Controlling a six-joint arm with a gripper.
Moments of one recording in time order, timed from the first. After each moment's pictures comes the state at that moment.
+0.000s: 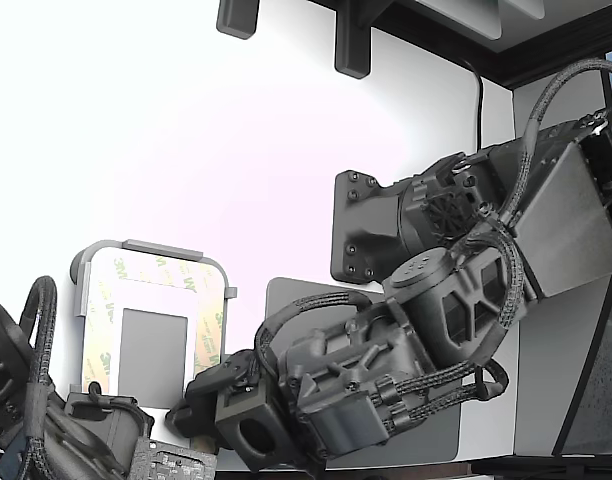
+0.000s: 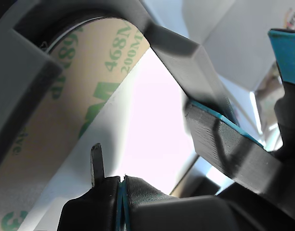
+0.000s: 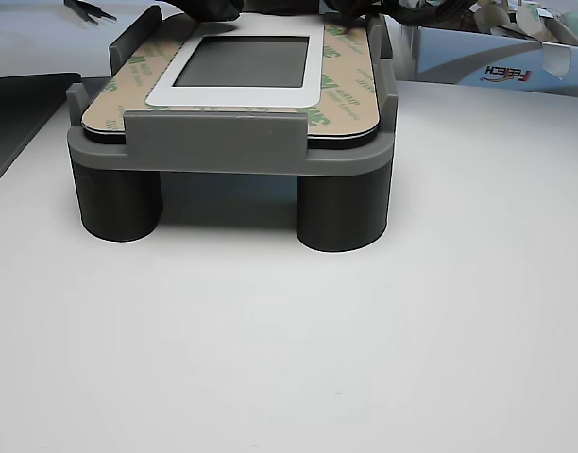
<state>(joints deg) 38.1 99.9 124.1 23.6 5.0 -102.0</state>
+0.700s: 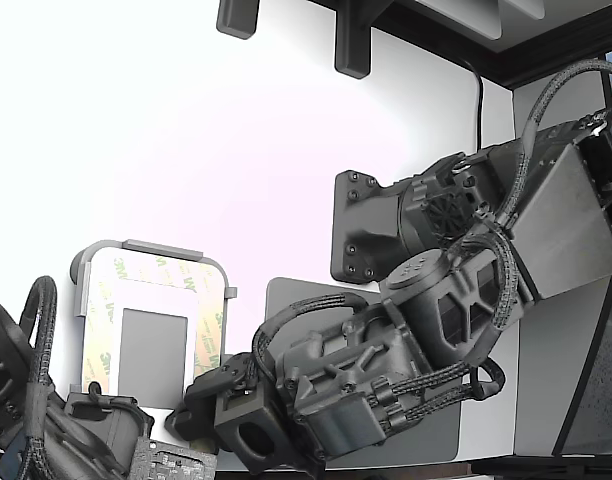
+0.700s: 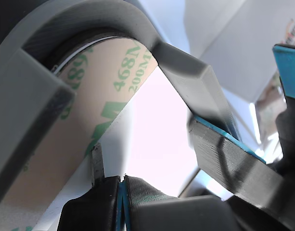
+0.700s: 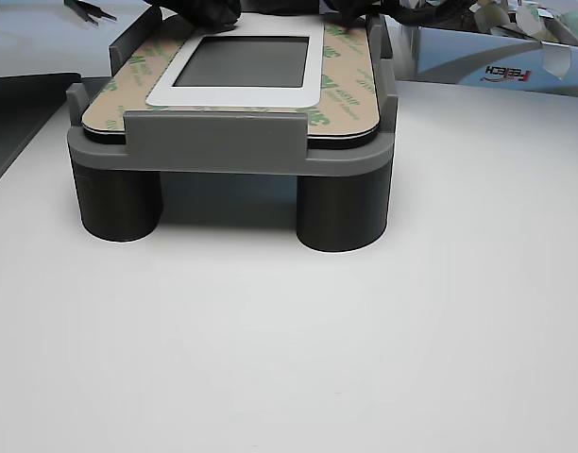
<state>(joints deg) 38.2 99.3 124.6 22.3 4.1 -102.7</state>
